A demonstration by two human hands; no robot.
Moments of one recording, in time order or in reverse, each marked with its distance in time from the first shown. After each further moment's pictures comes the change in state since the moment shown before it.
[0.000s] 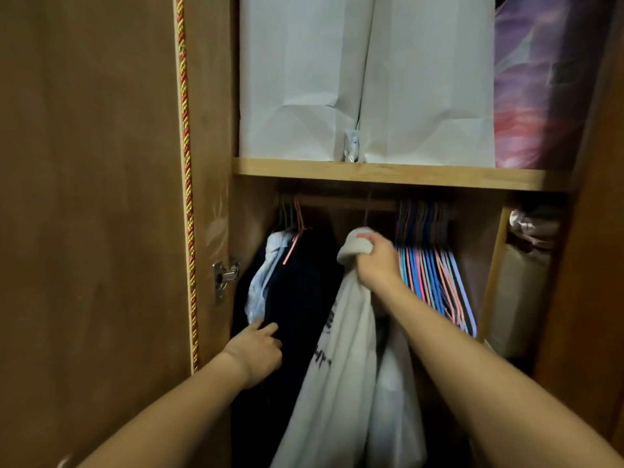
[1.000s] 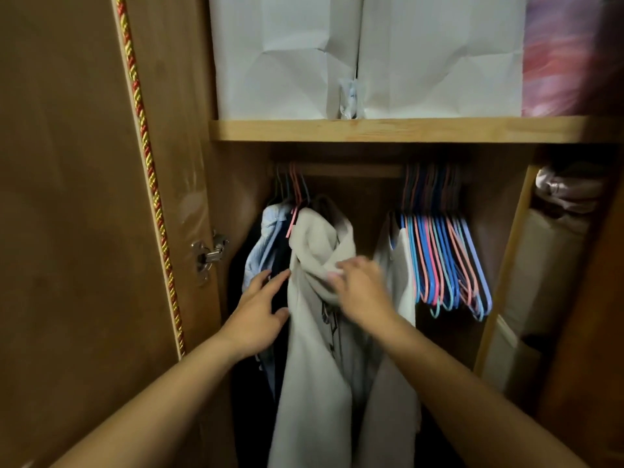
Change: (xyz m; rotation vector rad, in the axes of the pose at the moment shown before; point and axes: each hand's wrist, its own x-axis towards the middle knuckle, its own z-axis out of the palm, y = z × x) left_hand -0.002 -0.001 -0.026 -1.368 0.362 -0.493; right_hand -0.044 0.065 0.031 -0.622 -0.287 -0.169
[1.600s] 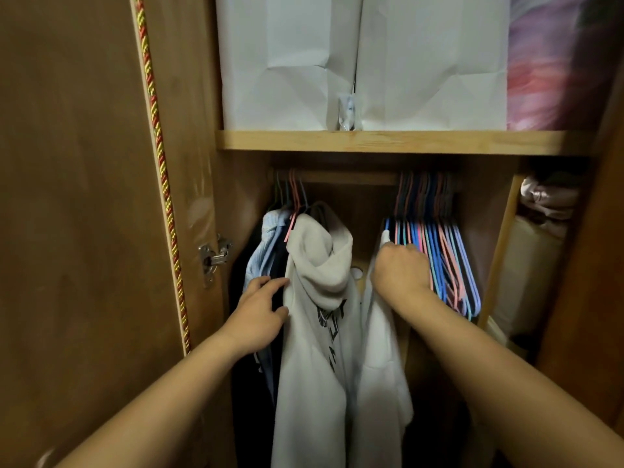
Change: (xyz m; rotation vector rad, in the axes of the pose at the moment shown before) left_hand -0.006 0.010 -0.009 -0.004 0.009 -0.048; right_hand 0.003 0.005 -0.071 -0.479 0.093 0.218
